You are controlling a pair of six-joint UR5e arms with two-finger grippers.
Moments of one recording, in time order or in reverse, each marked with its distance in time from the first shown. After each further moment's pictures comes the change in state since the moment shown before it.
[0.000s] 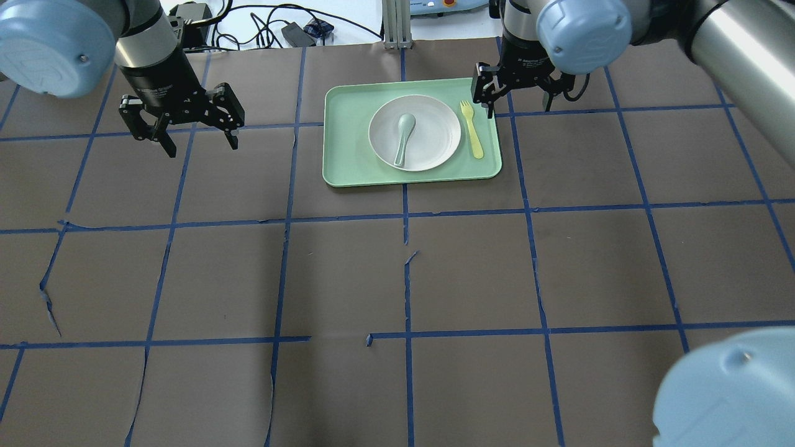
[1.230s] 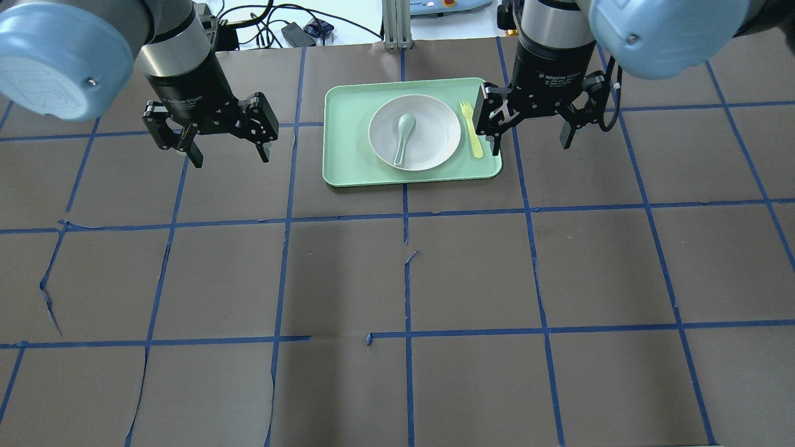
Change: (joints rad) left arm -0.097 0.086 -0.029 -0.029 -0.019 -0.004; right arm 0.033 -0.184 0.081 0.175 0.044 0.025
